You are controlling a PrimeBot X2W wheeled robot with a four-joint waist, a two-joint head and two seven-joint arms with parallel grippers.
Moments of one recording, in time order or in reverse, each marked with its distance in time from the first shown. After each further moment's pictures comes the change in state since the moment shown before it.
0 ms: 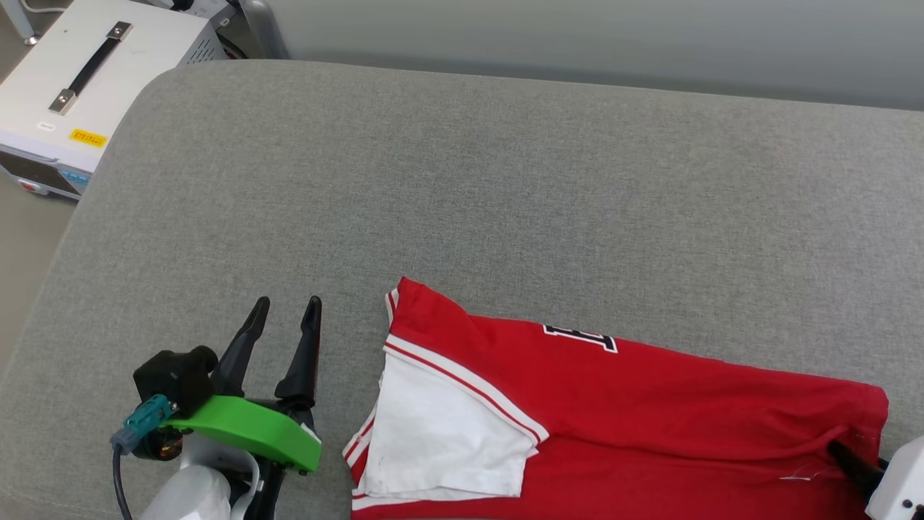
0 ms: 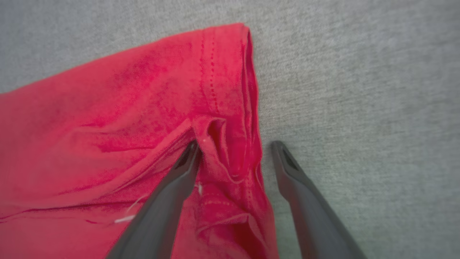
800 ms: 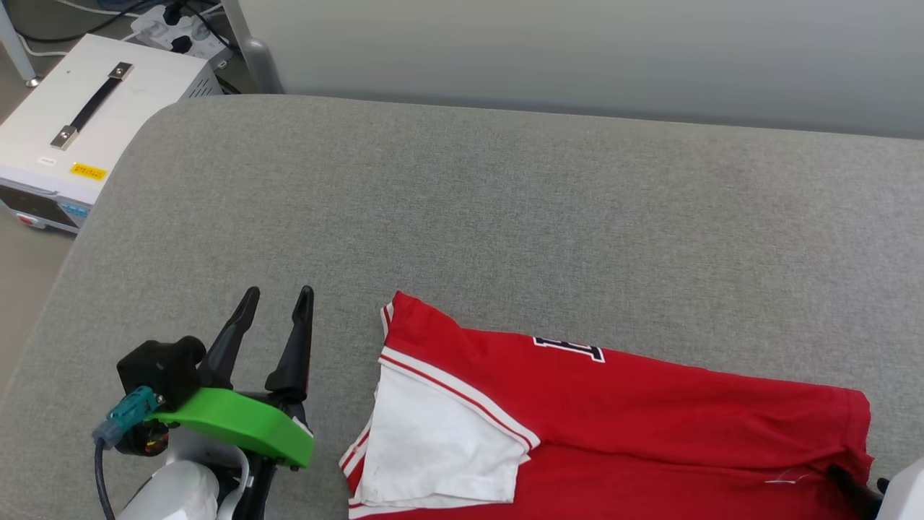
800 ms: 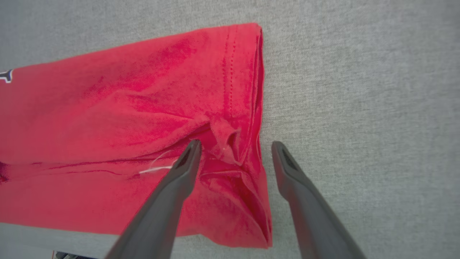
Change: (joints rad) left arm -0.025 0.126 -0.115 -0.124 -0.119 0.143 0.000; right arm 0.101 -0.009 -0.011 -0.208 -0.049 0.010 0.012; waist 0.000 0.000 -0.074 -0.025
